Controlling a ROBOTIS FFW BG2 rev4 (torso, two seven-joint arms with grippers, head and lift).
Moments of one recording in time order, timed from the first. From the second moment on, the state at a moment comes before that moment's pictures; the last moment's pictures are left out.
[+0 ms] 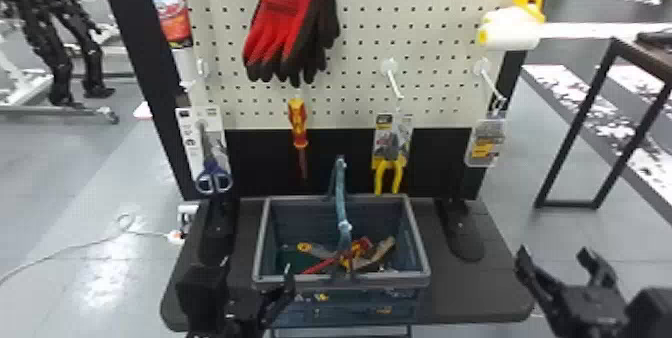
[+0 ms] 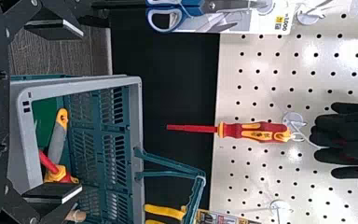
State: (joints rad) left arm 0.23 0.11 -0.20 -1.70 0.12 0.00 0.05; right arm 0.27 -0.02 -0.19 -1.72 -0.12 -0.18 0.21
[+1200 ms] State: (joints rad) left arm 0.19 0.14 -0.24 -1.70 0.14 0.04 0.05; right arm -0.44 -0.28 -0.36 -1.75 -0.04 0.51 0.72
